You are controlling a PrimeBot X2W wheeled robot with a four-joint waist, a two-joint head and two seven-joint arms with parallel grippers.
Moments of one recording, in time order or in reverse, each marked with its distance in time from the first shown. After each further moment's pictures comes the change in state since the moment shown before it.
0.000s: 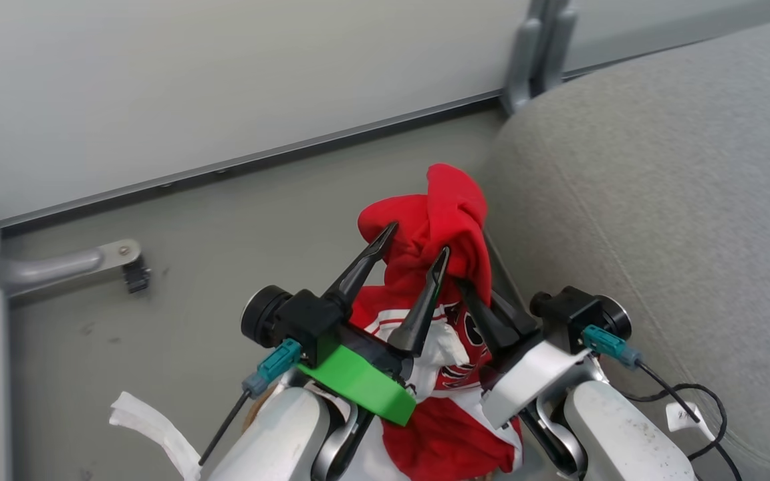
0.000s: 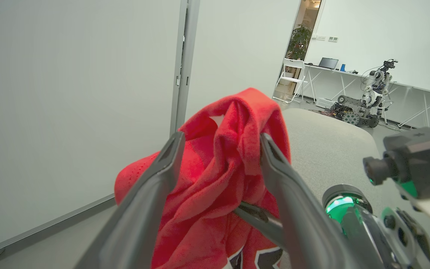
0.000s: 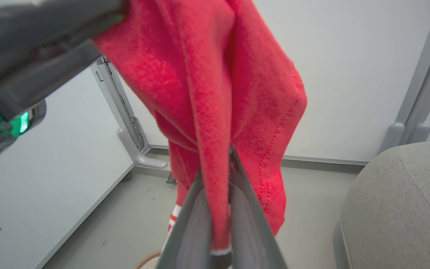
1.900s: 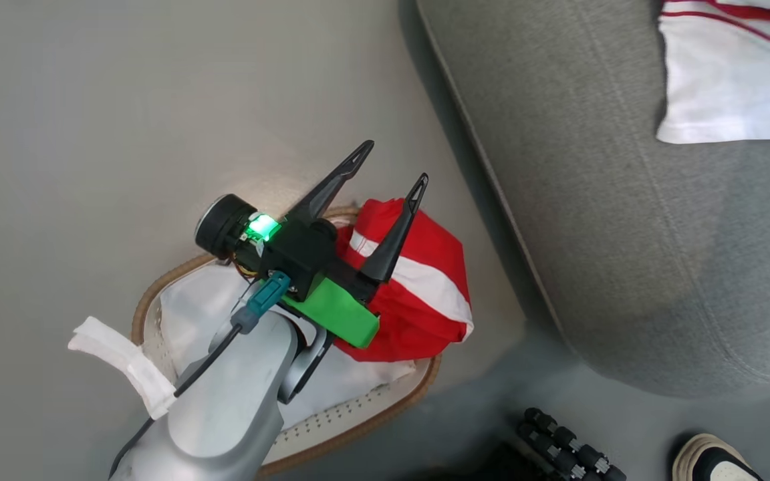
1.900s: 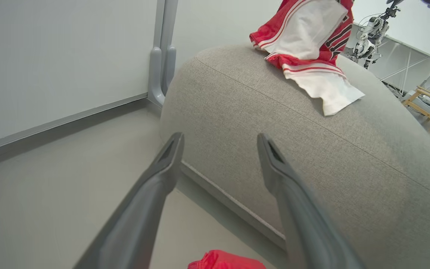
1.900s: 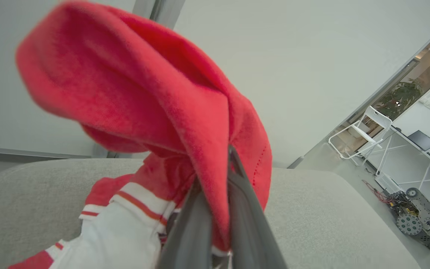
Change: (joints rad) left arm -0.220 0.089 -0.023 0.069 0.125 0.000 0.000; right arm -0.726 -0.431 -0.552 0.332 -0.244 0.000 0.000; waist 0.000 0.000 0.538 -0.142
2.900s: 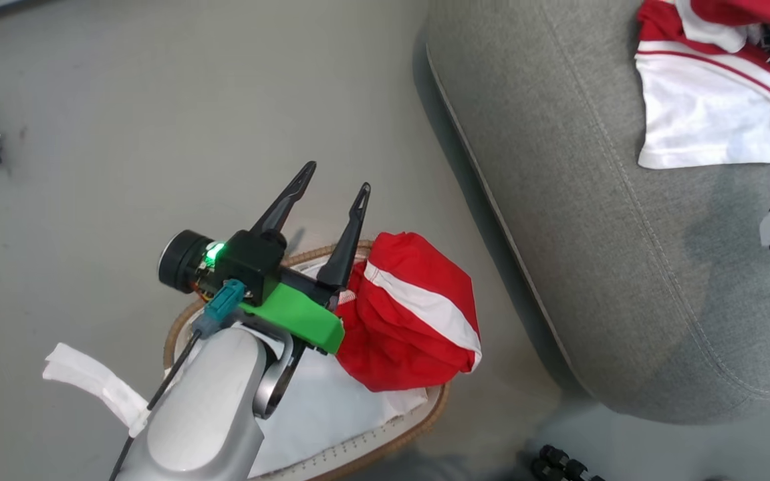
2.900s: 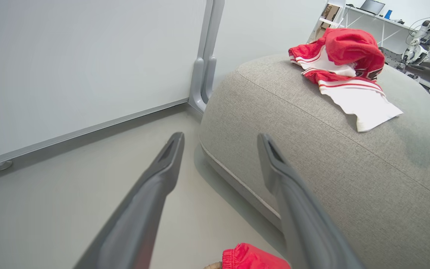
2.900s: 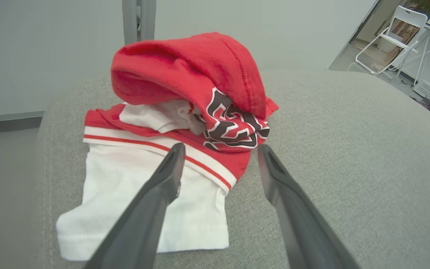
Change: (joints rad) left arm 0.086 -0.026 0.144 0.058 -0.002 0.000 0.000; right arm 0.449 0.211 -0.163 -0.069 0.031 0.000 -0.001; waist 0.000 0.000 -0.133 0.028
